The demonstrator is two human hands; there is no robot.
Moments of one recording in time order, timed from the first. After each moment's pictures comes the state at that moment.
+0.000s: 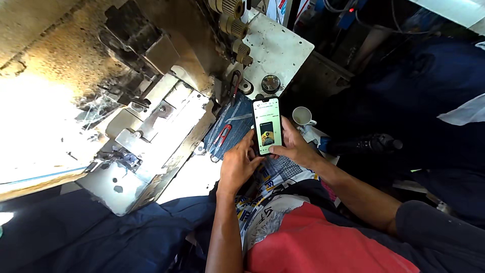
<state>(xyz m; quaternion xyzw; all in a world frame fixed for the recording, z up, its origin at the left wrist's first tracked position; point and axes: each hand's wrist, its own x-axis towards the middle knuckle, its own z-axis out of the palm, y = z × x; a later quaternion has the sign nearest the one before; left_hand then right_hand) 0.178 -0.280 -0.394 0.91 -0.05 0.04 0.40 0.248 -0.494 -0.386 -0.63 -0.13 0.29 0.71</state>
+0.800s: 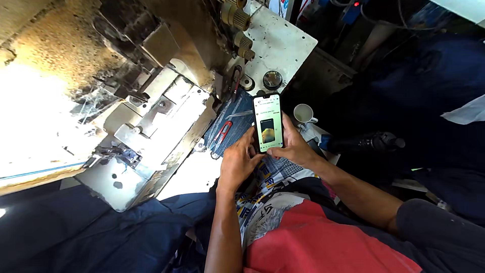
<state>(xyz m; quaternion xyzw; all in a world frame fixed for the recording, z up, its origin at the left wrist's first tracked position) 0.177 -0.280 -0.394 0.91 -0.05 0.03 0.40 0.242 -0.487 -0.385 -0.63 -0.11 0.29 0.71</state>
